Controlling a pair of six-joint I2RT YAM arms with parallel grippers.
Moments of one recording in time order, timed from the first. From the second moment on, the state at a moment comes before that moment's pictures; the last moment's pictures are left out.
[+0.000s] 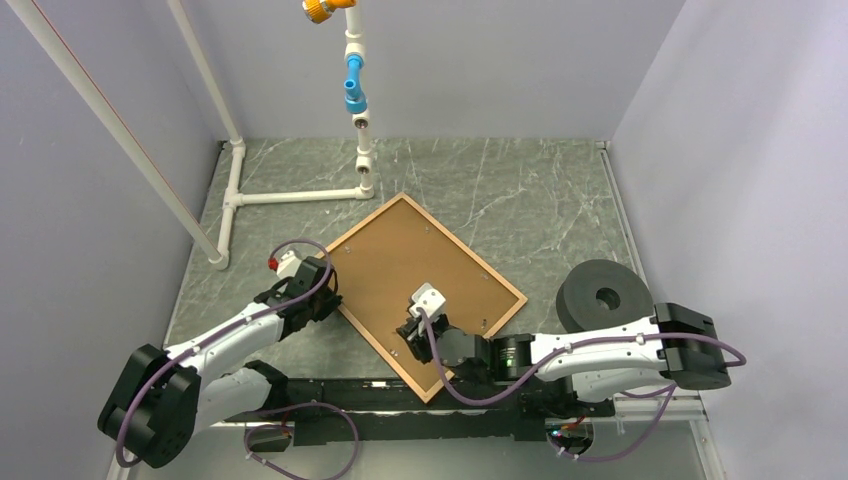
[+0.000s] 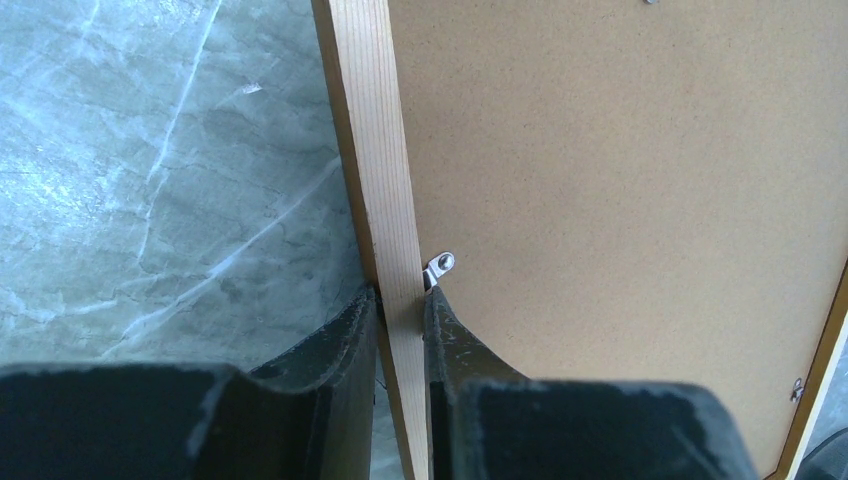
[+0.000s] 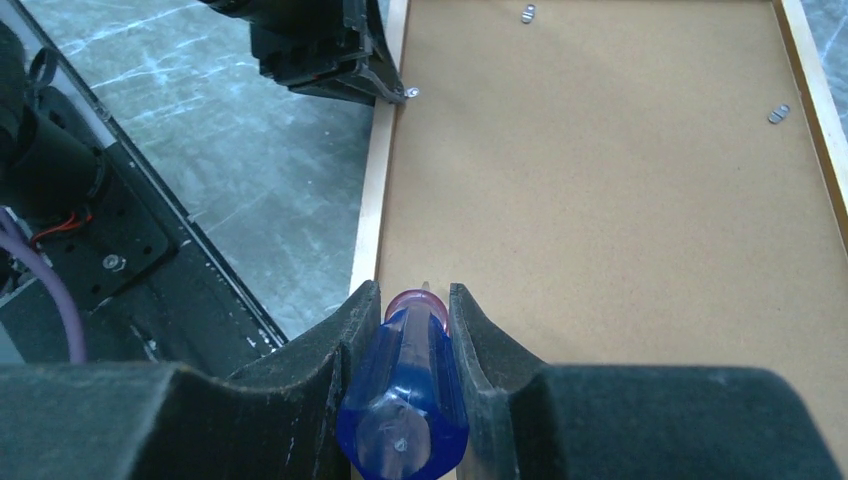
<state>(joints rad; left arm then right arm) -0.51 1.08 0.41 -0.30 -0.27 -1.17 1.51 1.17 0.57 0.24 0.64 0.28</state>
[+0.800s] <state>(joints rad) -0.51 1.08 0.41 -0.30 -0.27 -1.17 1.51 1.15 0.67 -0.05 0.42 0.36</state>
